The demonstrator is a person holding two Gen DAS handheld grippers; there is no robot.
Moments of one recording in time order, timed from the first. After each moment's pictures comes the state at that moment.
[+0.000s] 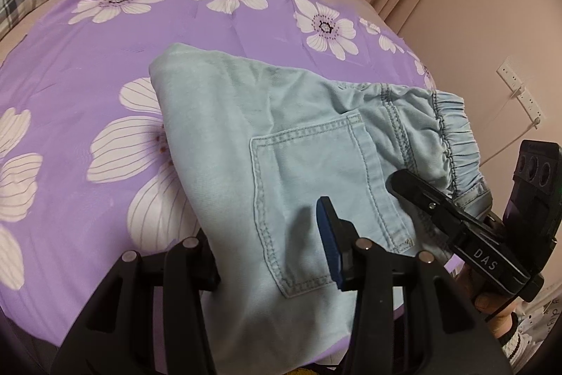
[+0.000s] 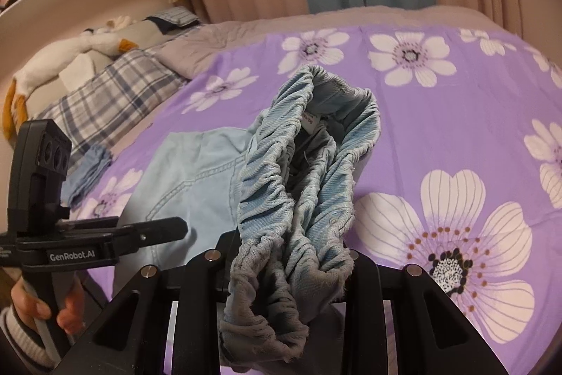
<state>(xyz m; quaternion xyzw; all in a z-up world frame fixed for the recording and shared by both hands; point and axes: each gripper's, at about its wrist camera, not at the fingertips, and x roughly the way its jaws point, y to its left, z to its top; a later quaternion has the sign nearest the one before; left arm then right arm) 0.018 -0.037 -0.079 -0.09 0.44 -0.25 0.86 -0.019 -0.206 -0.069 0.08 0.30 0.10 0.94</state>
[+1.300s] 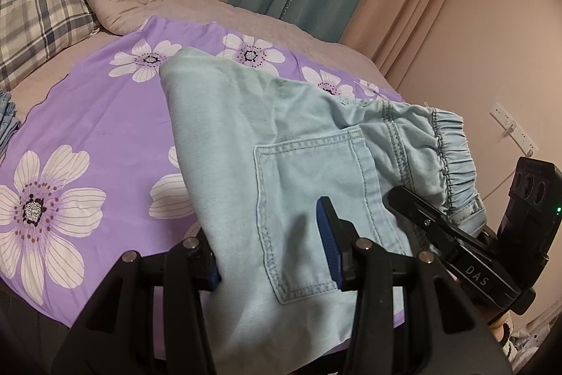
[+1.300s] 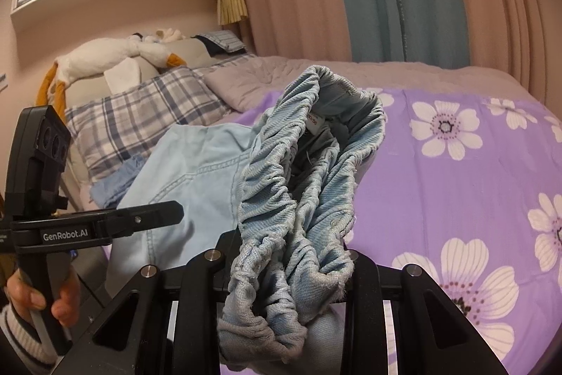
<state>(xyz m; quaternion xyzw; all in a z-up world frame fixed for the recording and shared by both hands) -0.024 0.018 -0.002 -0.12 0.34 -0.22 0.91 -0.045 -0.169 -0.014 0.02 0.22 0.15 0.96</state>
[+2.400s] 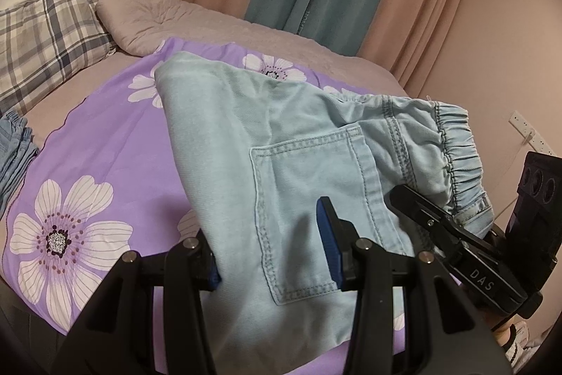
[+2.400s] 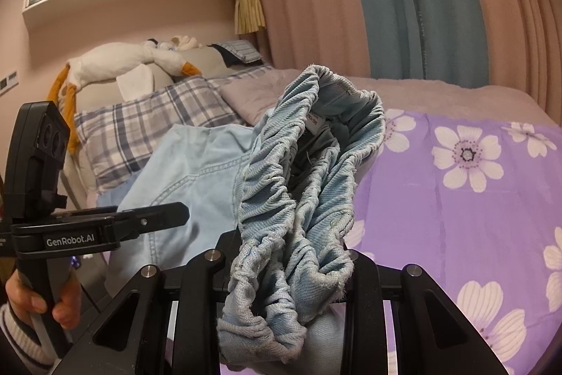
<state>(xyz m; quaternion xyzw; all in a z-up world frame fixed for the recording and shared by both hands) -0.002 0.027 0.012 -0.10 0.32 -0.18 0.92 -0.013 -0.163 -0.002 0.01 0.20 0.19 0.96</state>
